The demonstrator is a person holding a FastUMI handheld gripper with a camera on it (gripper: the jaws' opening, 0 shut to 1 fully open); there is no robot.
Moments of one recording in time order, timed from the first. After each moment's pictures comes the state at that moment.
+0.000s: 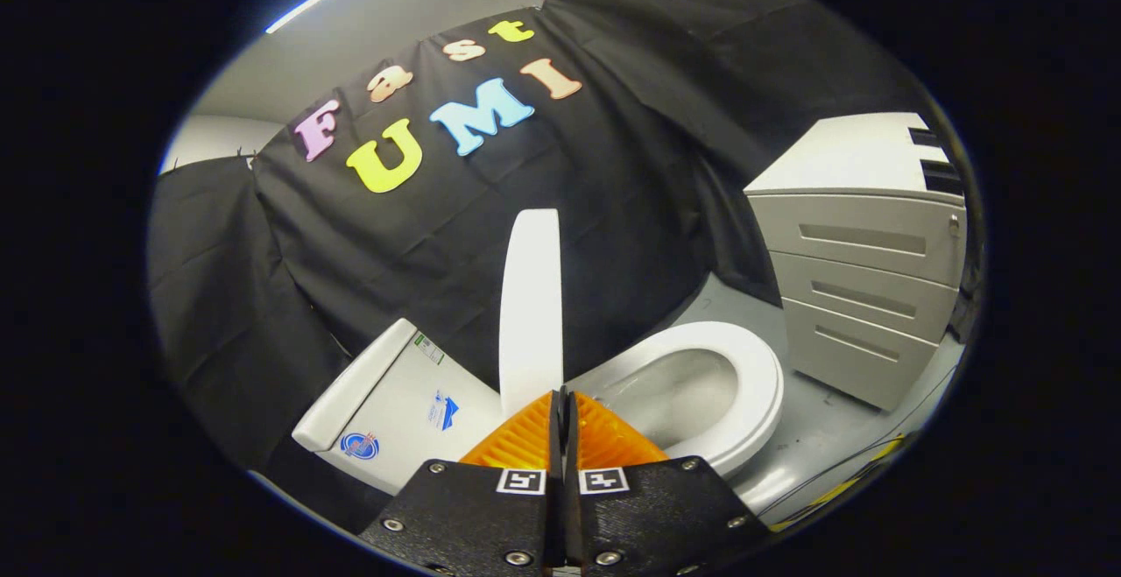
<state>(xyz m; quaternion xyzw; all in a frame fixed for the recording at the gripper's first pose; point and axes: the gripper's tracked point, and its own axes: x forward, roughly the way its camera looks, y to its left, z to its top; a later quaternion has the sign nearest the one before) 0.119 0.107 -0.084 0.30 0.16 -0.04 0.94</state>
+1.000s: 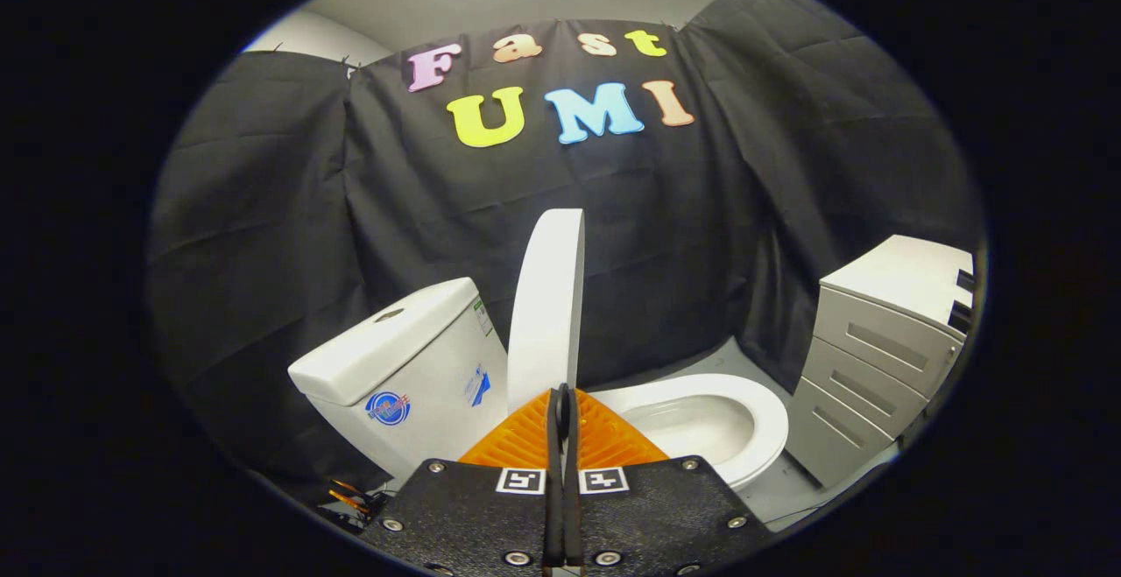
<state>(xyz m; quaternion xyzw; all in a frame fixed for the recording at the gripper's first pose) 0.127 0.202 -0.033 0.12 0.15 0.02 0.98</state>
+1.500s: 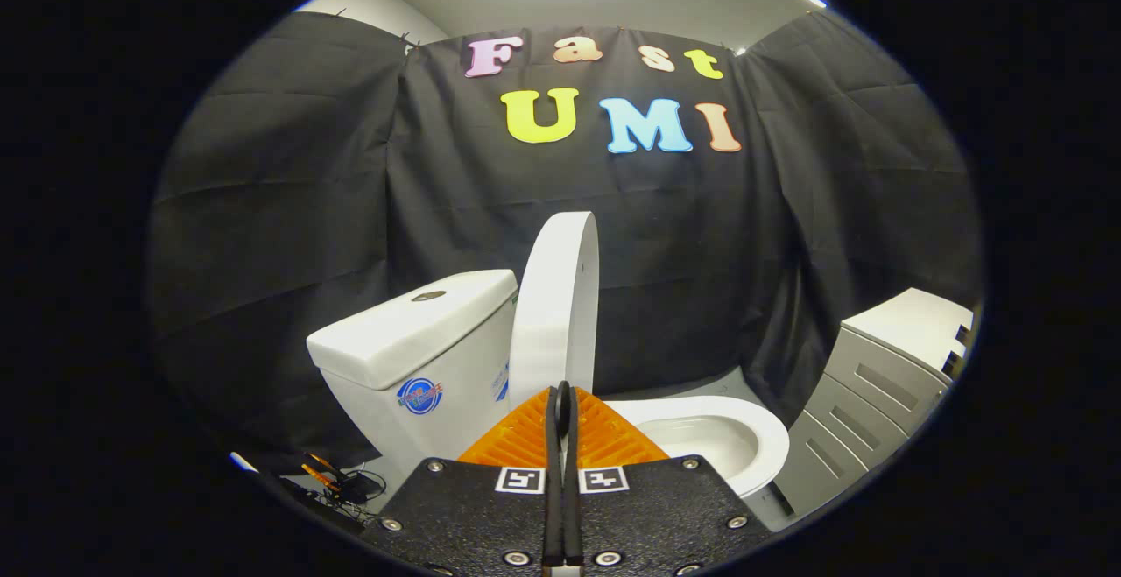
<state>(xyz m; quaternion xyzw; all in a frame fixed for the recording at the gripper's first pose) 0.128 0.250 -0.027 0.04 0.13 0.06 0.99</state>
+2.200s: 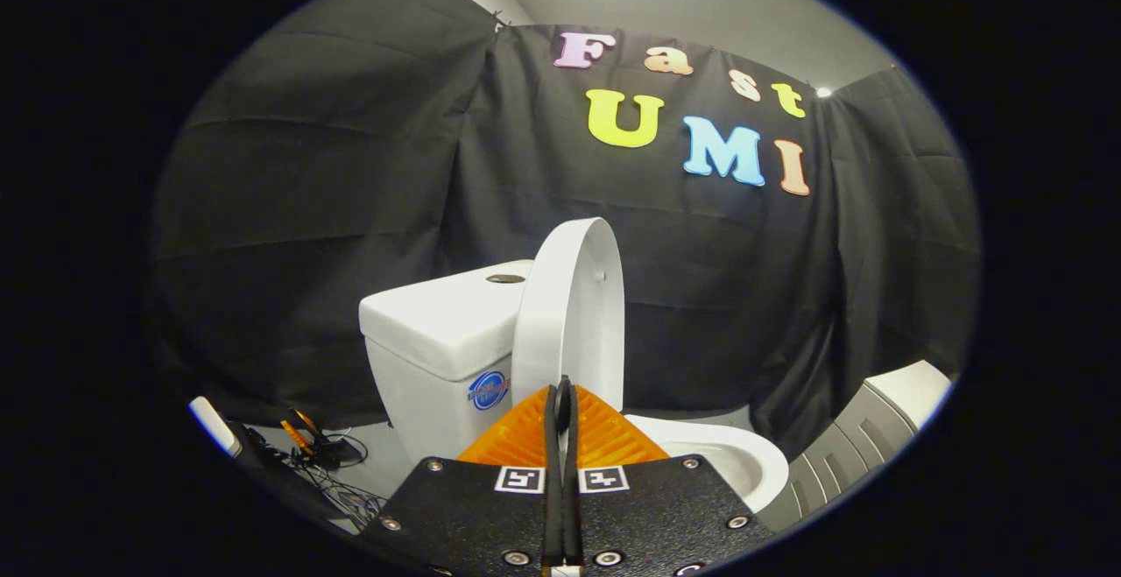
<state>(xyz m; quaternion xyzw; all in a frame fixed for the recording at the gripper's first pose) 0.130 0.317 -0.026 -0.06 0.11 0.12 0.98</state>
